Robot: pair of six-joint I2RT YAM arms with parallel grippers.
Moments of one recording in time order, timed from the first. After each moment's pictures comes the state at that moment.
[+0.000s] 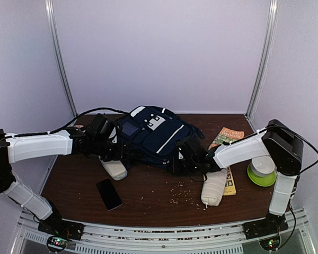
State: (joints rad) left arm -0.72 1.45 0.97 -0.37 0.01 -0.62; right arm 0.87 1.88 1.03 0.05 0.07 0.70
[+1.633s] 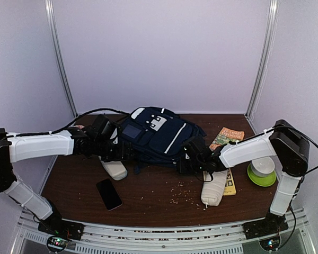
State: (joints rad) left arm -0.72 1.47 0.97 -0.37 0.00 -0.62; right arm 0.85 1.82 0.98 -0.01 0.16 0.71
